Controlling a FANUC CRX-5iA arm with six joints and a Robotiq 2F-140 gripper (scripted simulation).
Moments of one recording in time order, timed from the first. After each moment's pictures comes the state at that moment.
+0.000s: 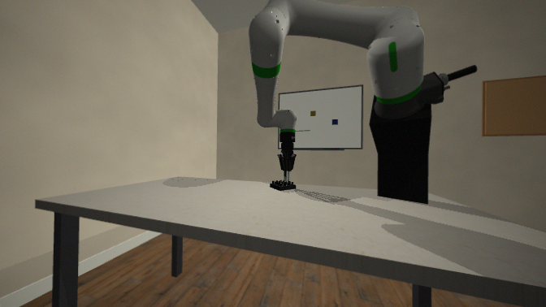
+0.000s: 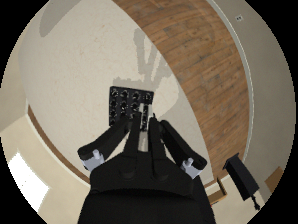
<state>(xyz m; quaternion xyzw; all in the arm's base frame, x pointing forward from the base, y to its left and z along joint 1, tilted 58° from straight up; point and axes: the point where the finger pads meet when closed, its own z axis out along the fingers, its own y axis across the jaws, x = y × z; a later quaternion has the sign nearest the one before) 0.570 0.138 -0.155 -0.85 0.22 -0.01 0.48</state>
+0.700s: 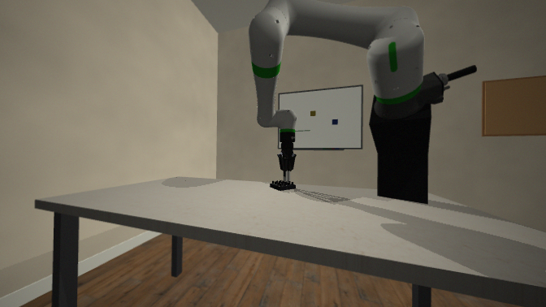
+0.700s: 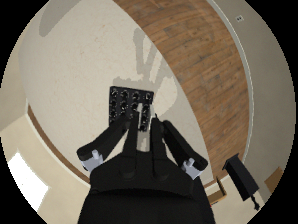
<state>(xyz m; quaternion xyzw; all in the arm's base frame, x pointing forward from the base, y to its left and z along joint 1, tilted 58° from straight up) 0.570 0.138 -0.155 -0.85 0.22 -0.01 0.48</state>
